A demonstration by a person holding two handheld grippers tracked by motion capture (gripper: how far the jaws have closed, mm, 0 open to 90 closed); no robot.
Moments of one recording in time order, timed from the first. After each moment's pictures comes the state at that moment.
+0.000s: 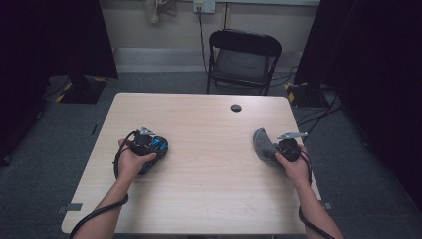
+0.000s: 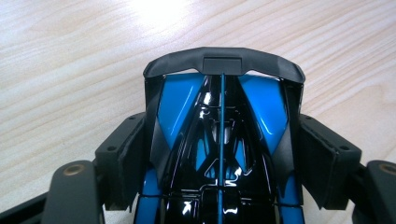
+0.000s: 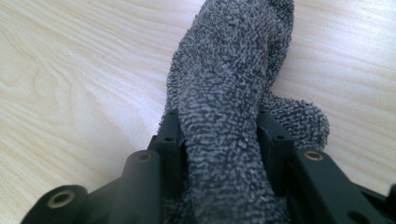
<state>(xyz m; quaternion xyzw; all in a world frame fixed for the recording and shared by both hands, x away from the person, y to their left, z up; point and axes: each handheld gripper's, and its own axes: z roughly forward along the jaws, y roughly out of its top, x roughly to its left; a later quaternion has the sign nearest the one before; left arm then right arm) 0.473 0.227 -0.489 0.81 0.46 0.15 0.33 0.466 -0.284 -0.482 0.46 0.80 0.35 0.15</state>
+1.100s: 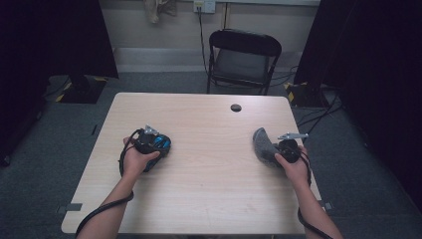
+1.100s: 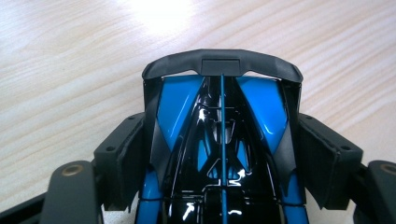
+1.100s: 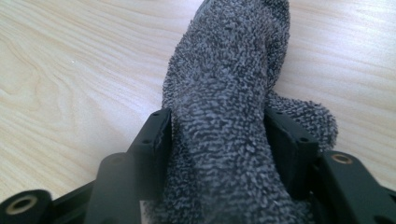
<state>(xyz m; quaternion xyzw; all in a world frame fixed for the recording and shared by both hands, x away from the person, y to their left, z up) 0.483 0.218 -0.493 0.81 0.45 0.17 0.34 0.464 -0.283 -0.482 0.47 0.79 0.36 0.16</state>
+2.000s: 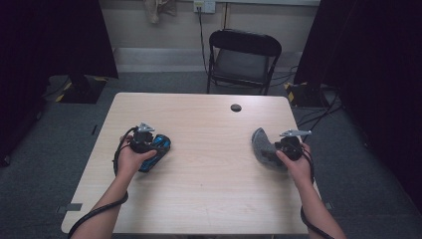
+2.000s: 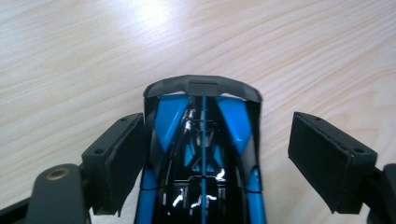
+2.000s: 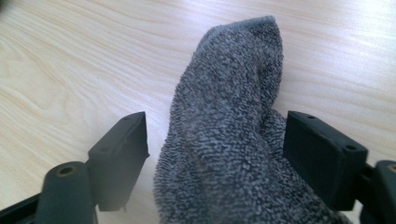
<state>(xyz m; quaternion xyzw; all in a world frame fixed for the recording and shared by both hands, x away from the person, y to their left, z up) 0.471 0.226 -0.468 0.80 0.45 0.16 0.37 0.461 -0.282 -0.462 0.46 0.79 0.38 0.15</state>
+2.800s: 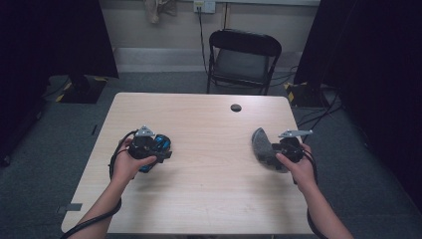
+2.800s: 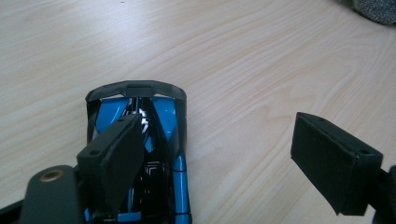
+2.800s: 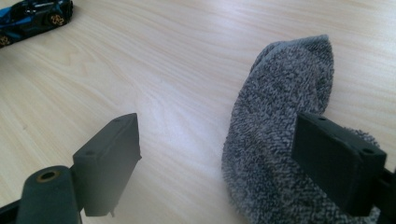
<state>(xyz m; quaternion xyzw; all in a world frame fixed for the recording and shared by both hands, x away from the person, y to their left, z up) 0.442 0.218 -0.450 0.81 0.41 0.12 0.40 0.437 -0.268 -0.434 0.43 0.80 0.40 0.11</state>
